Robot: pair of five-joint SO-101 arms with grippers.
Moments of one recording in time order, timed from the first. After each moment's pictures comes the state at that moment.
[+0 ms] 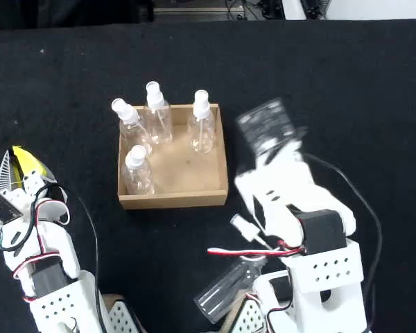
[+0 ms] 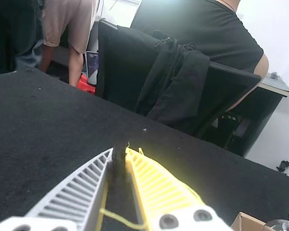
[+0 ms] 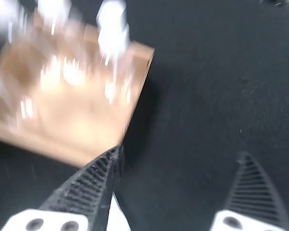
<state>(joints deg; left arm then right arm) -30.2 -104.0 96.1 16.0 12.1 -11.2 -59.2 41.8 76.3 21.6</state>
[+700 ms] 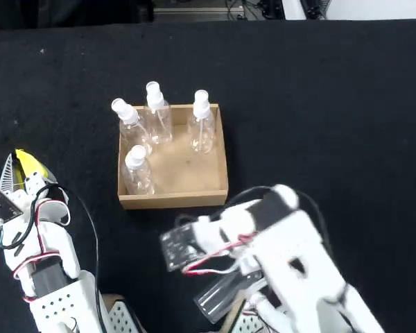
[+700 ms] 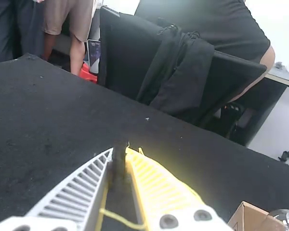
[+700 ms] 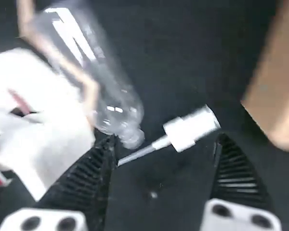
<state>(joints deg) -30.2 -104.0 96.1 18.8 12.1 -31.2 -43.7 48.0 99.0 76.4</state>
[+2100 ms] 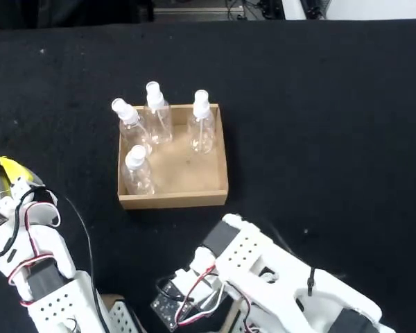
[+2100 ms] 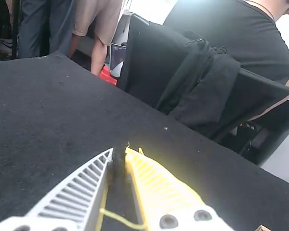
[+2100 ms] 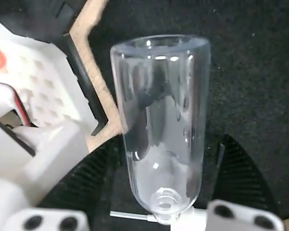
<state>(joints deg) -36.0 -104.0 96.1 18.8 16.3 -49.7 -38.1 67.4 81.2 83.5</state>
